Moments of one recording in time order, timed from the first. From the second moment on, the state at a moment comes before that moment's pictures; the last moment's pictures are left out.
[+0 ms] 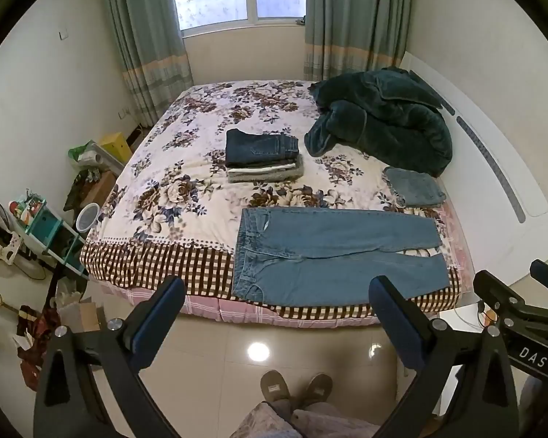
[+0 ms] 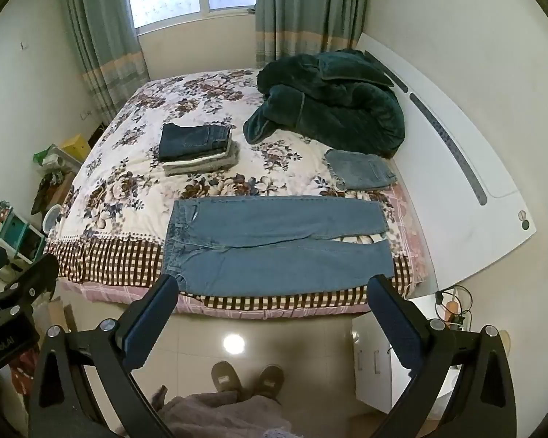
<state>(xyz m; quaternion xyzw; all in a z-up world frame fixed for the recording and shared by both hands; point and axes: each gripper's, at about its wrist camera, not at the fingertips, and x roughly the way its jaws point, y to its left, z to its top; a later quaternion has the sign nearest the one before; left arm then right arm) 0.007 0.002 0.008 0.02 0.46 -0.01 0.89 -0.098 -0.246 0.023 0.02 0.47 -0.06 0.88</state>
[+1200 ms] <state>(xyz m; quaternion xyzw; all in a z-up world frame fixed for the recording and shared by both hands) 0.016 0.001 0.011 0.01 0.46 -0.01 0.89 -0.093 -0.238 0.019 0.02 0.48 -0.06 0.88</state>
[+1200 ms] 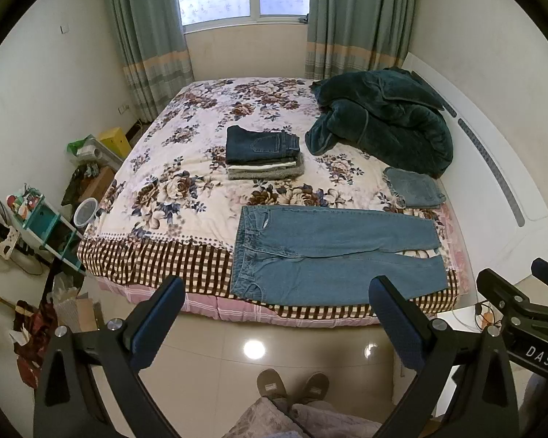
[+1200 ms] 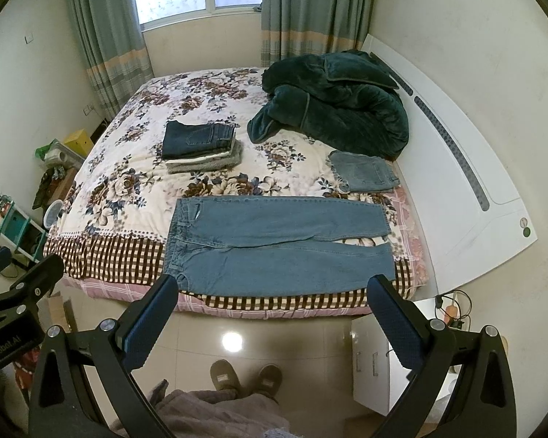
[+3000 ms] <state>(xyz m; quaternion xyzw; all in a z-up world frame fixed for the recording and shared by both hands) 0.162 0.028 -0.079 0.01 0.49 0.04 0.87 0.058 -0.290 -0.080 0.08 0.51 -0.16 0.84</state>
